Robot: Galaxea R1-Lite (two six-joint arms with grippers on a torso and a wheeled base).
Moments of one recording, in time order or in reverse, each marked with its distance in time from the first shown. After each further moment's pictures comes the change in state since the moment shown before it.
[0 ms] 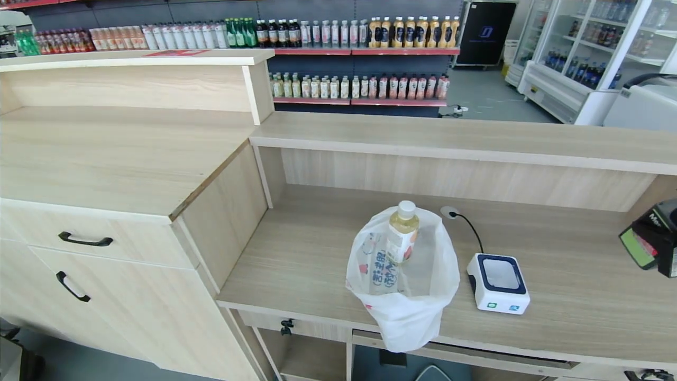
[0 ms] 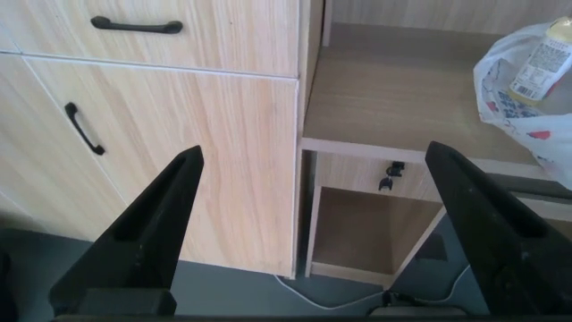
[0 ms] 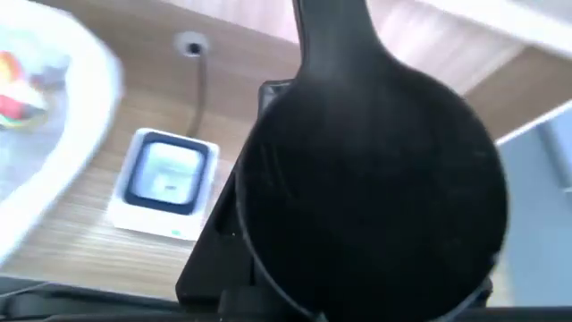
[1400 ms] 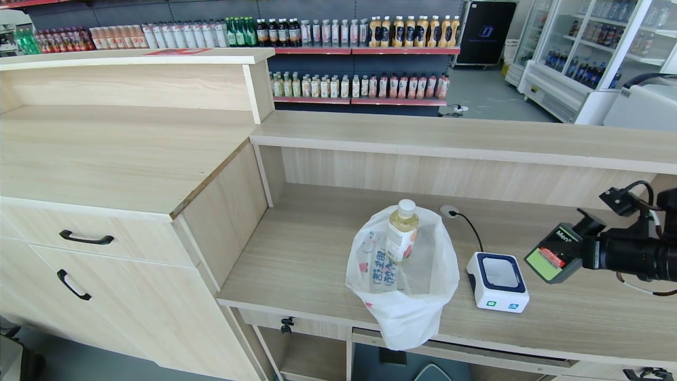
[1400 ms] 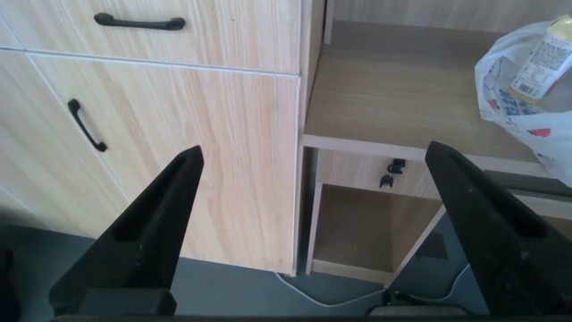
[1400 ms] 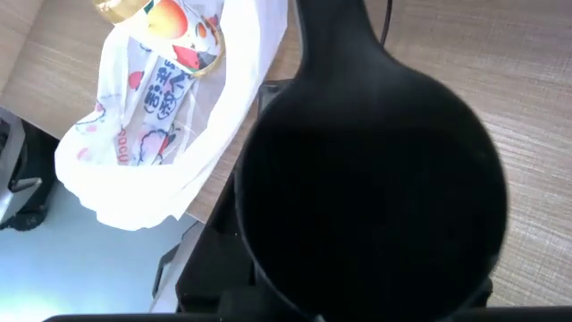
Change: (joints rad) left arm -0.001 0.000 0.000 0.000 0.000 0.000; right arm 0.001 0.501 -0.311 0.236 0.502 0.189
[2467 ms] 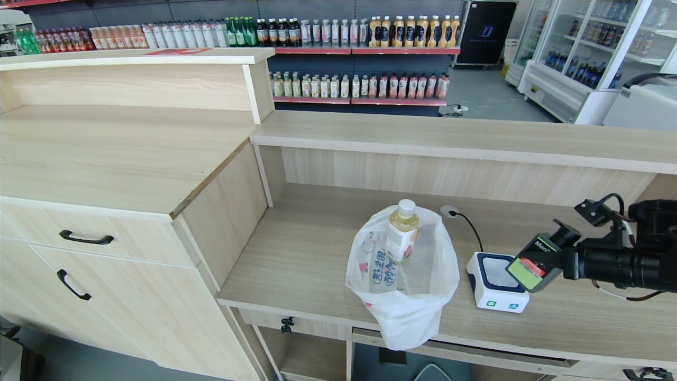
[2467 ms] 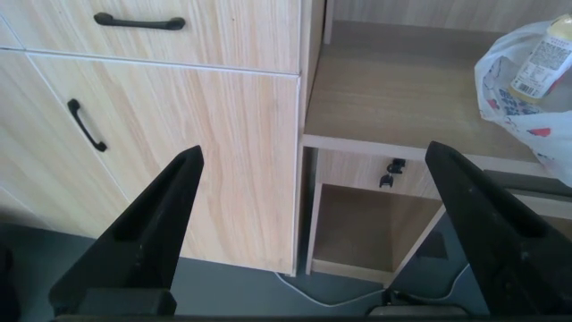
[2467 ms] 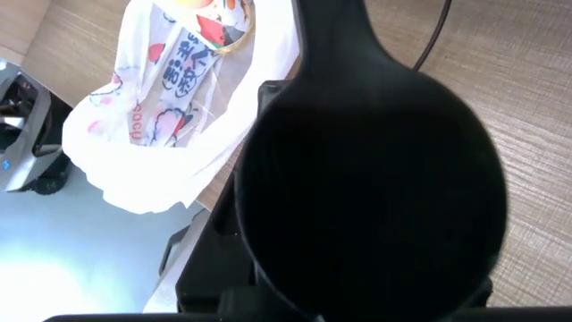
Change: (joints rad) left arm 0.000 0.000 0.000 0.000 0.000 0.000; right arm 0.046 0.090 0.022 -0.066 0.062 -0.044
